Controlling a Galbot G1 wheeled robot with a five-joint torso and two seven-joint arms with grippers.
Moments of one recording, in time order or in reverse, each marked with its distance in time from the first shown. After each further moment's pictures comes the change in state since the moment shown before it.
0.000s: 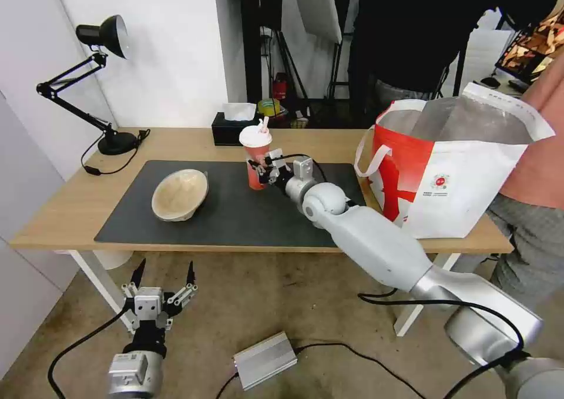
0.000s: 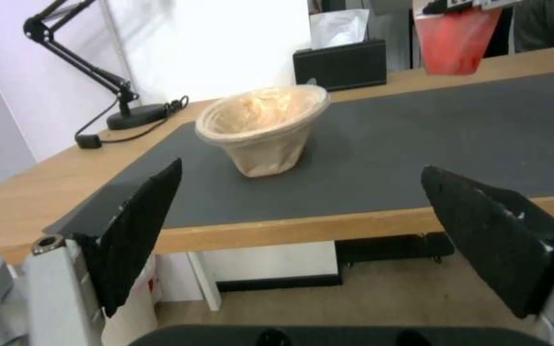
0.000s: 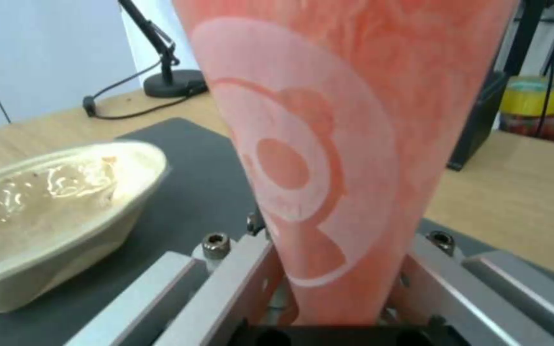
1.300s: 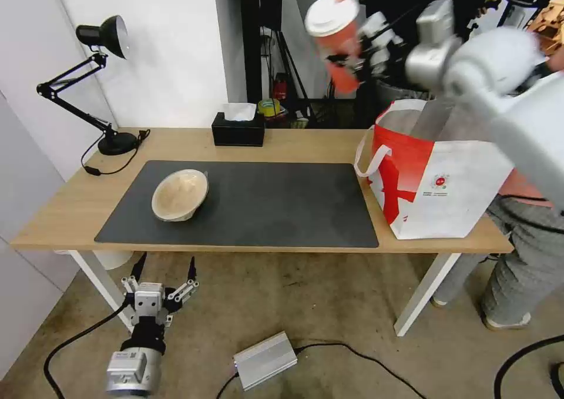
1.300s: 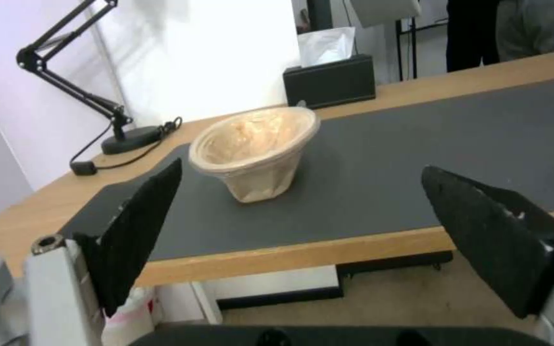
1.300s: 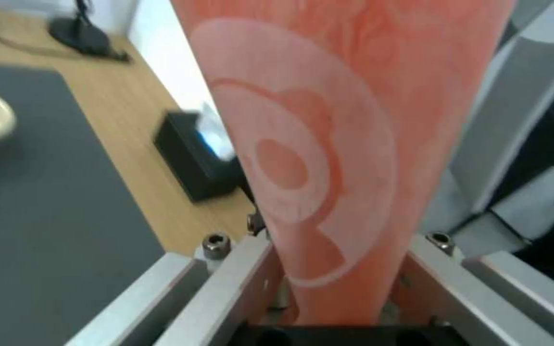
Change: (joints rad) left arm -0.002 0.034 0.007 -0.024 0.011 0.001 0.003; right arm 0.473 -0.565 0.073 0.257 -0.197 -0.309 -0.471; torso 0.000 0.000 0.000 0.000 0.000
